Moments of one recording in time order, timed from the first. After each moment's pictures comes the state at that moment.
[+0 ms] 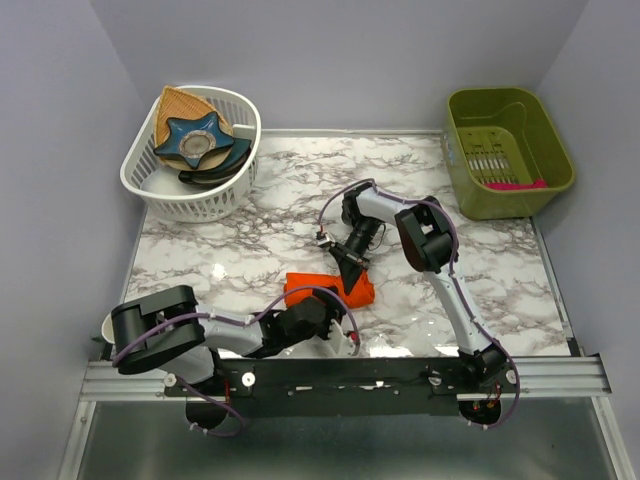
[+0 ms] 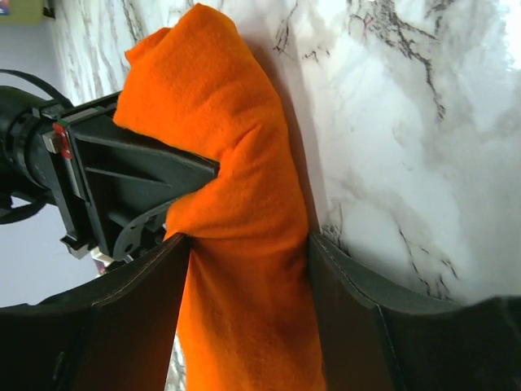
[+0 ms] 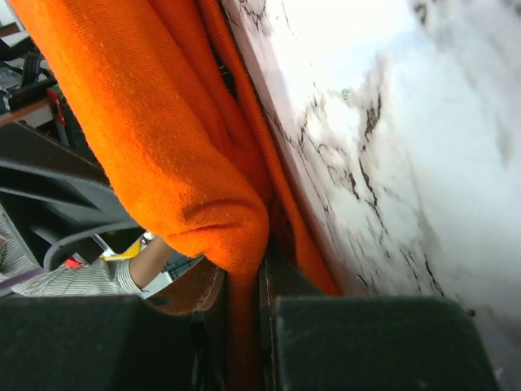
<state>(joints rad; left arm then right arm) -1.21 1.41 0.31 0.54 -0.19 1.00 0.57 2.57 1.95 -1.59 -0.93 -0.64</state>
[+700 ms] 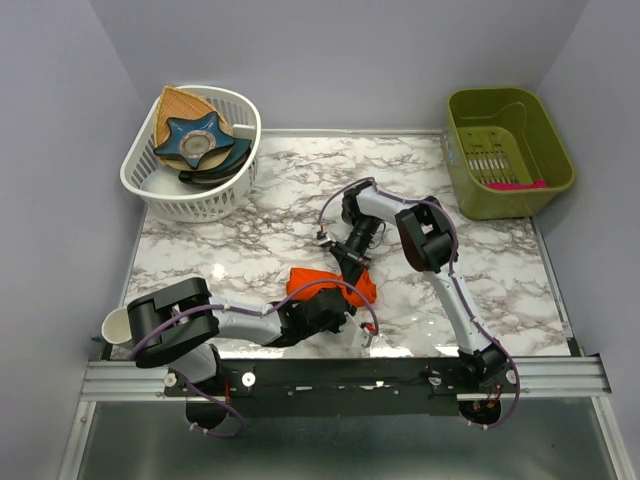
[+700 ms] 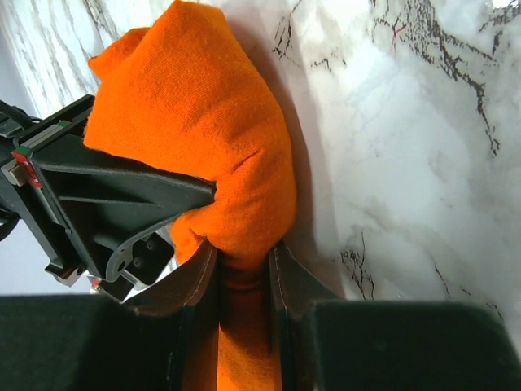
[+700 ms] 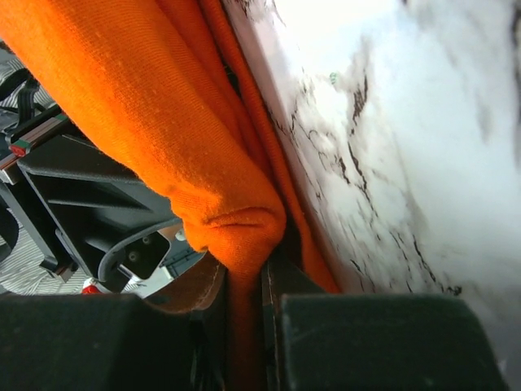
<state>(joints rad) -1.21 1.53 0.50 0.32 -0.26 1.00 0.57 2.58 1.97 -1.61 -0.90 -0.64</state>
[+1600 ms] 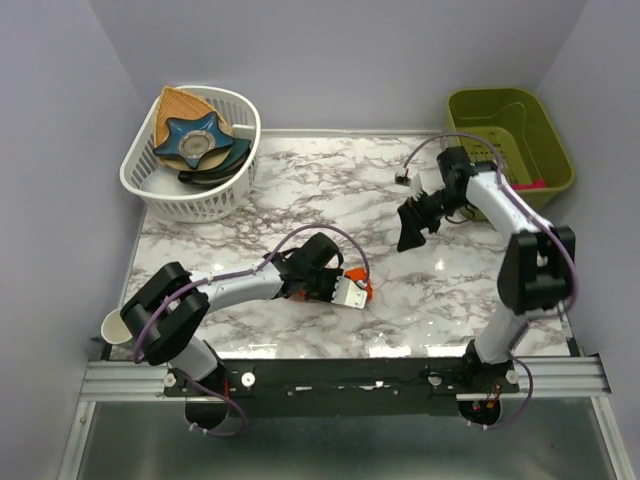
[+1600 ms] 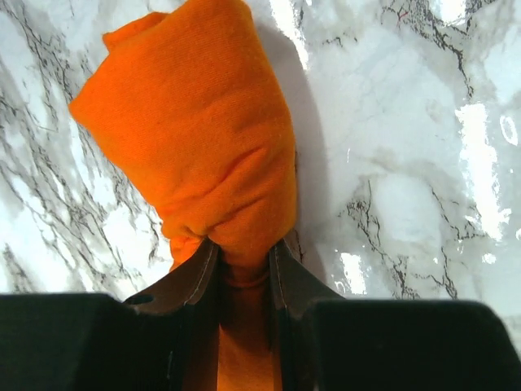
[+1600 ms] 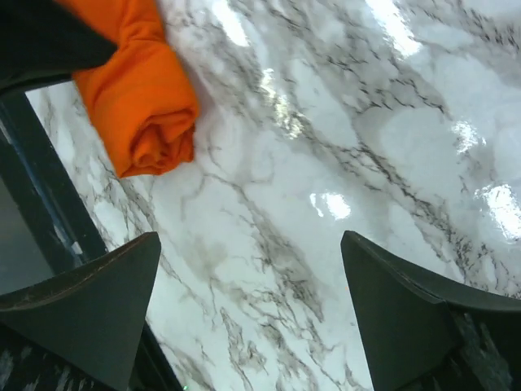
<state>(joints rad) -0.91 1.52 0.79 -0.24 0.28 0.95 0.14 1.95 1.58 -1.16 -0.73 -0.69</state>
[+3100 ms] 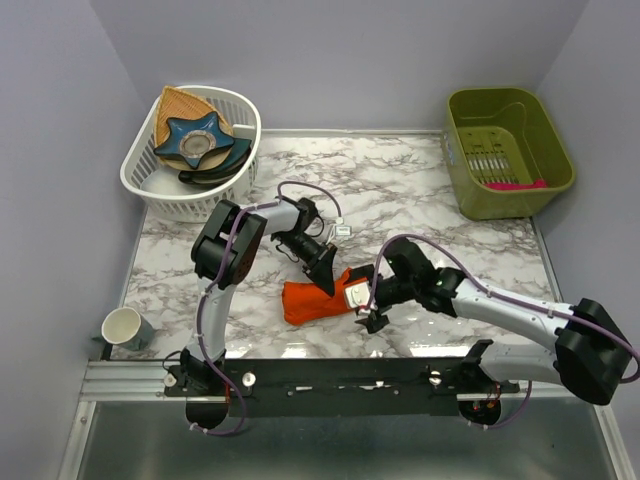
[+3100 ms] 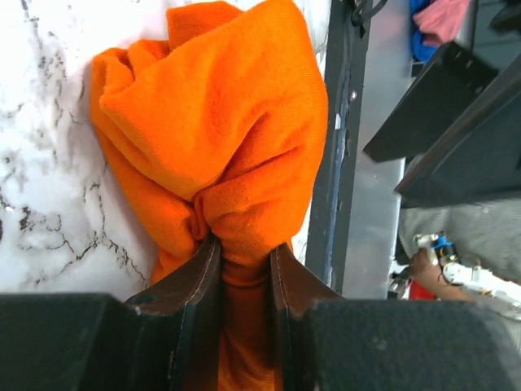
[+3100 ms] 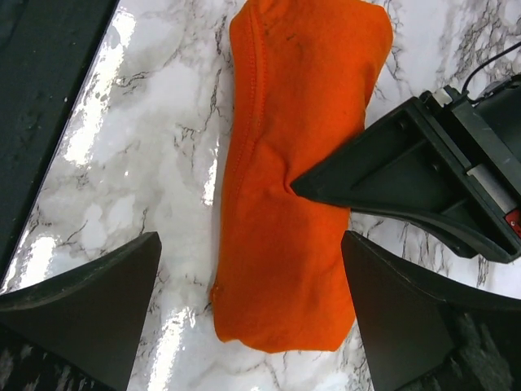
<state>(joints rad) -0.51 2.17 1.39 -0.99 1.16 0.62 0.82 1.18 0.62 -0.19 -0.63 -1.00</state>
